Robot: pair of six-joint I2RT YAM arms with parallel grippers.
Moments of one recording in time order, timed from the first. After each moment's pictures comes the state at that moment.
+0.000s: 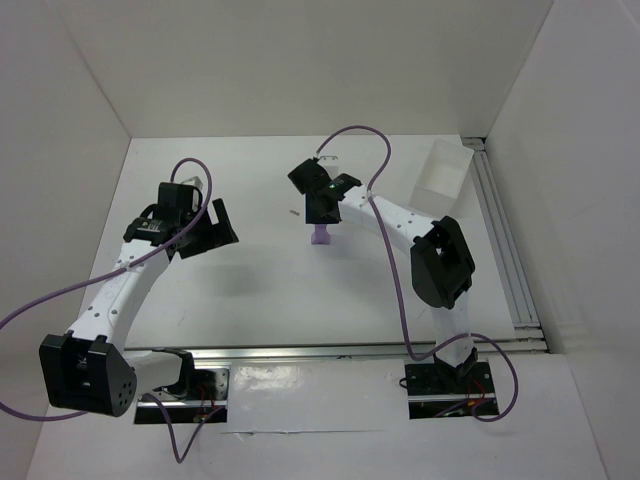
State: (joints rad) left arm -0.11 1.20 1.02 -0.73 0.09 -0.45; right arm 0.74 2.00 1.73 -0.74 0.41 0.63
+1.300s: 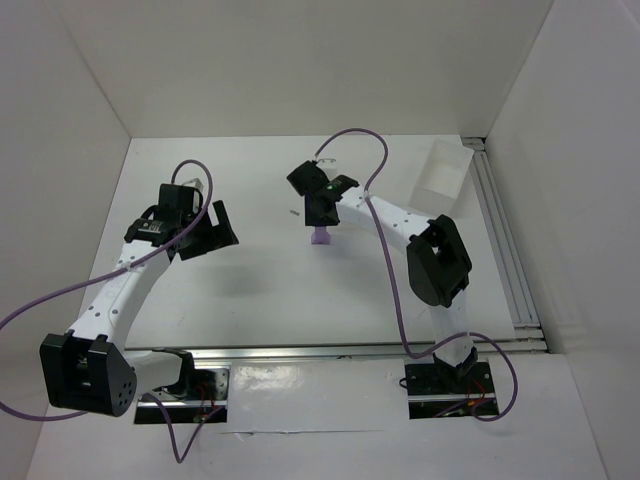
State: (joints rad) left arm -0.11 1.20 1.01 -0.72 0.09 -0.45; right arm 0.73 2.03 1.73 -0.73 0.40 0.63
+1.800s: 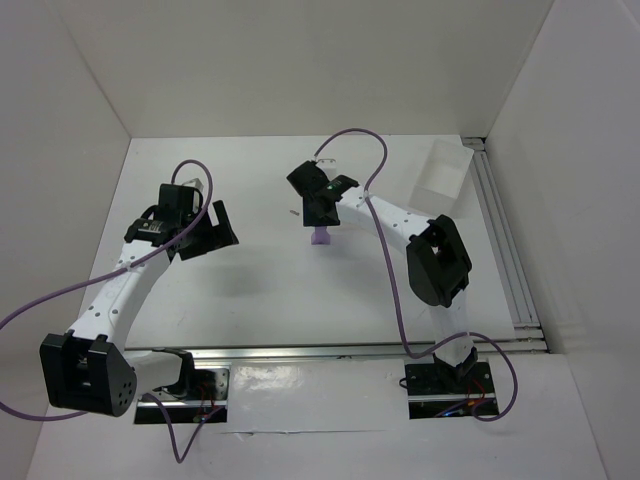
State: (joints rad) left arm -0.11 1.20 1.01 -0.72 0.09 -0.45; right arm 0.73 2.03 1.73 -0.73 0.40 0.62
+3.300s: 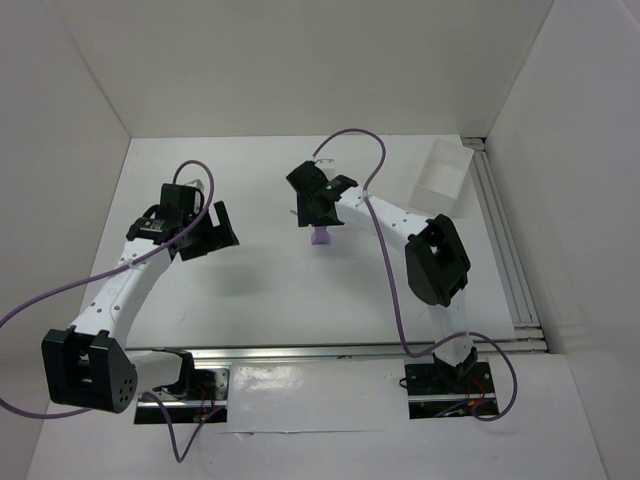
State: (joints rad) left arm -0.11 1.21 1.01 -0.72 0.09 -0.45; right arm 0.73 2.04 1.73 -0.73 0.40 0.61
